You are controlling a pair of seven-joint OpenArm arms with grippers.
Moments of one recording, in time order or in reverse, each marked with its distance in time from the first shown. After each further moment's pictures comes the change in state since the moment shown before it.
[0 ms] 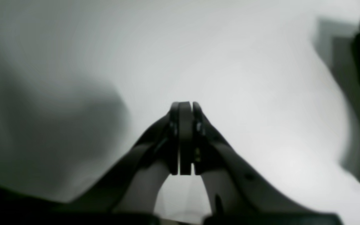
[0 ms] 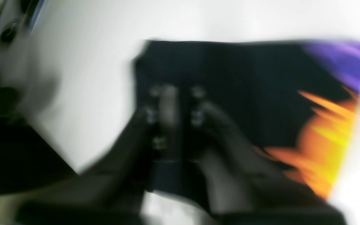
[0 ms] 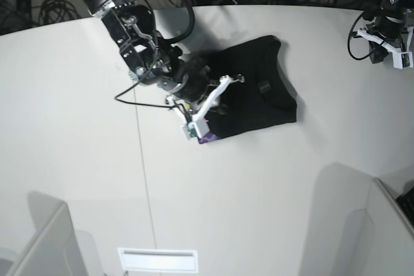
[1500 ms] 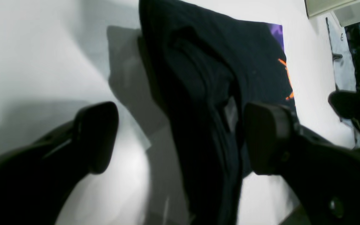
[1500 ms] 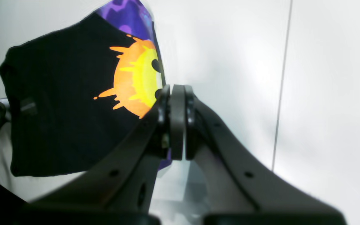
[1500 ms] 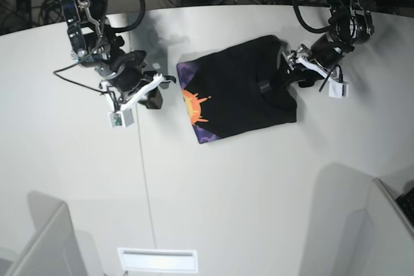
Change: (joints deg) left arm -14.9 2.9 20.7 -17.5 -23.1 -3.0 5.7; right arm -11.1 9.1 17.1 7.1 0.0 0.1 0.6
